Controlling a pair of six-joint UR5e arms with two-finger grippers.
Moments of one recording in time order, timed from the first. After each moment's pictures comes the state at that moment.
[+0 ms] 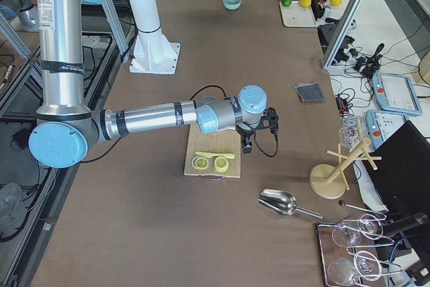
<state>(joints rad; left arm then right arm) -1.04 -1.52 -1.60 -2.07 -2.26 -0.45 1.36 -1.59 1.76 -1.42 2.50 0.23</state>
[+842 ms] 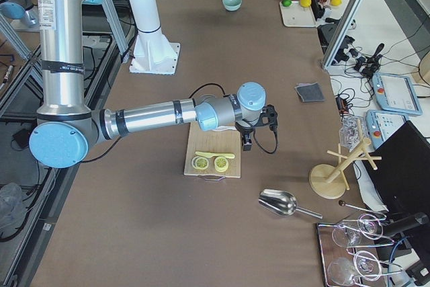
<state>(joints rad) -1.03 -1.50 -1.66 -2.09 -2.27 -0.49 1.35 -1.59 1.78 -1.42 2.49 0.24</state>
